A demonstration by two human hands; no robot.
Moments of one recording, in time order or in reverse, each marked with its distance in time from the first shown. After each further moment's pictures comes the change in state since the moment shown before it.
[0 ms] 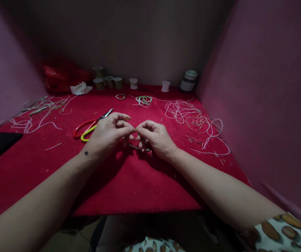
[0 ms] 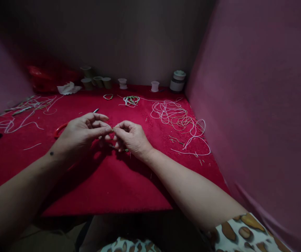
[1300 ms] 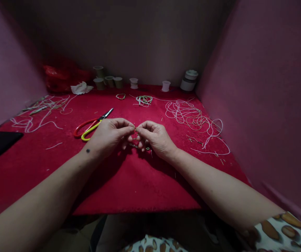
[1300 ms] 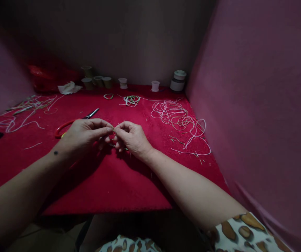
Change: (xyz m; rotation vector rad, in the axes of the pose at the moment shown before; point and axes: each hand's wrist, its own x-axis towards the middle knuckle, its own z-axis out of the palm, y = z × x) left_hand -0.001 0.001 0.001 0.036 -0.026 -0.120; right_hand -0.001 0.000 0.001 -0.042 0.015 0.019
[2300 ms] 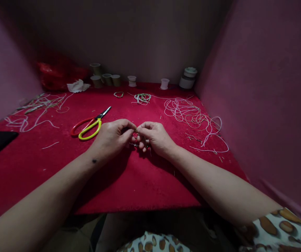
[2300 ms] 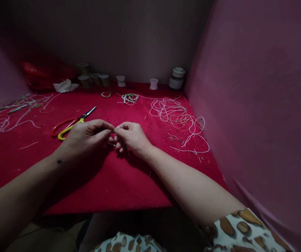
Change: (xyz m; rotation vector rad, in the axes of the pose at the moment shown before) left_hand 0.002 -0.018 0.001 0.385 0.003 0.337; right_hand 0.004 0.001 -0.003 -0.005 -0.004 0.105
